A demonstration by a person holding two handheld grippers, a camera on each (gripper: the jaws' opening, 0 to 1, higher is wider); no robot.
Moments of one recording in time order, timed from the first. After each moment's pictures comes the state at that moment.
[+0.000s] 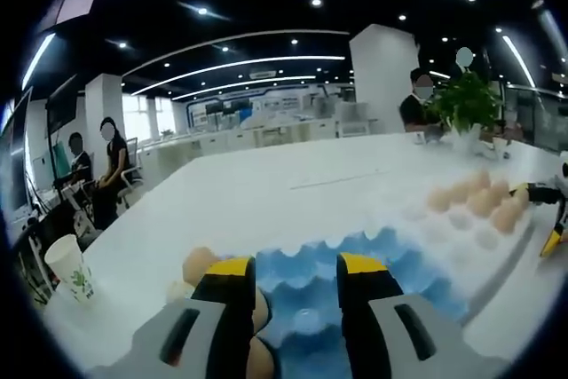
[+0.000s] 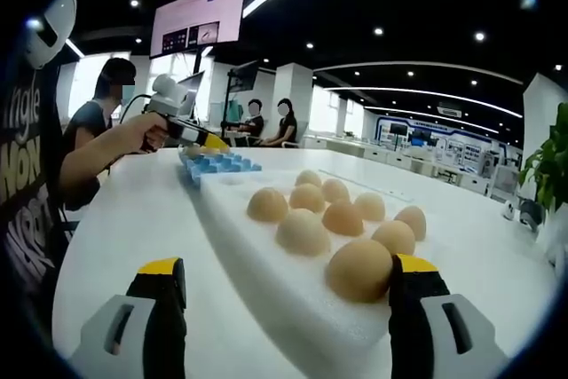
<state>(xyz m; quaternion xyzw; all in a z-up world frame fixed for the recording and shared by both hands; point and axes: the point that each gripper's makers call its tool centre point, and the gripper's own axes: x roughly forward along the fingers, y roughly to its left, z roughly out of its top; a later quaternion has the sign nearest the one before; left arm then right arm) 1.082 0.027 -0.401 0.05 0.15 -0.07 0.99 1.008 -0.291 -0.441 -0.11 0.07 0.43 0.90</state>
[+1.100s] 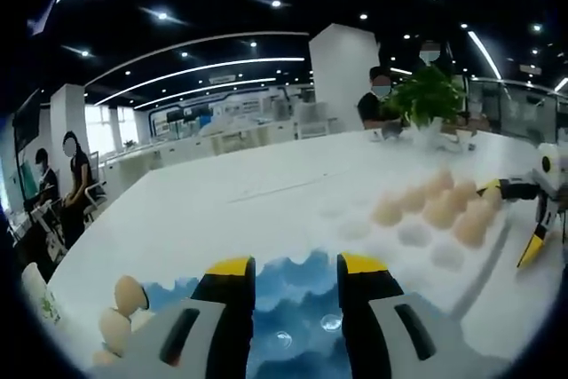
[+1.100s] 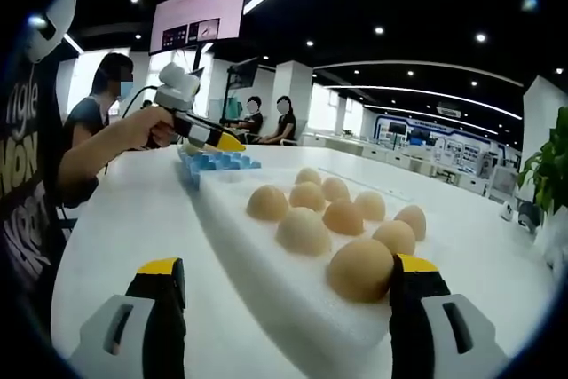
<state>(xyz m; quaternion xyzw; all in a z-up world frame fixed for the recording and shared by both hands) 1.097 -0.052 -0.398 0.07 0.14 -0.17 0.97 1.009 -0.291 -0.441 -0.12 0.08 0.42 0.90</state>
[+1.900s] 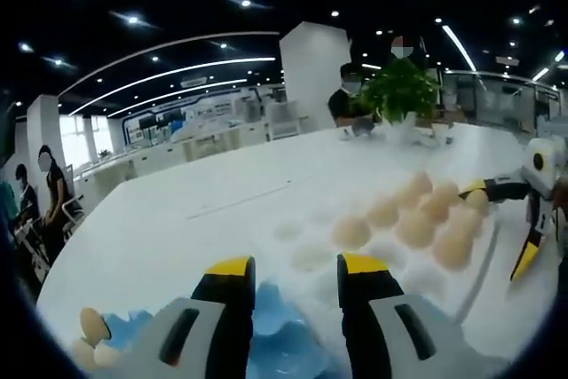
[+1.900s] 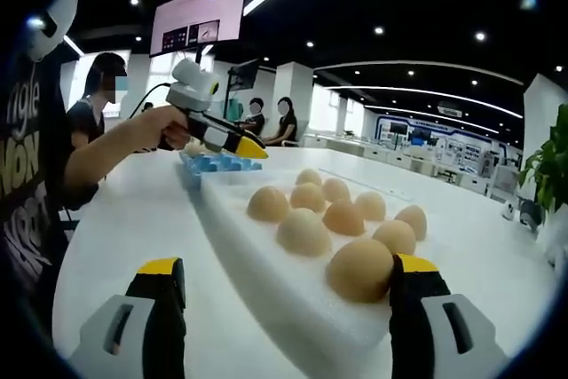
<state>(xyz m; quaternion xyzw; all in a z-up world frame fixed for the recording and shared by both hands) 1.108 -0.109 -0.396 0.09 0.14 -0.23 0.96 1.006 -0.292 -0.440 -0.11 0.07 0.43 0.90</state>
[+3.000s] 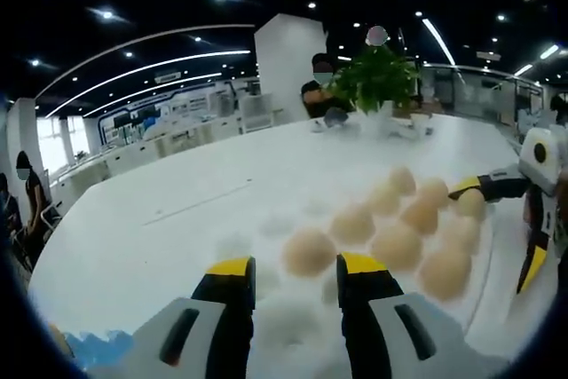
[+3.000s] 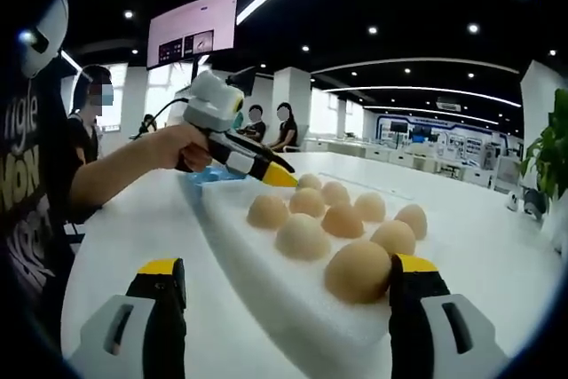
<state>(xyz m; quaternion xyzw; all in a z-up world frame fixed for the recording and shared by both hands) 1.118 -0.171 -0.417 0.10 0.17 -0.29 0.94 1.007 -0.293 -0.434 -0.08 0.08 0.43 0.90</state>
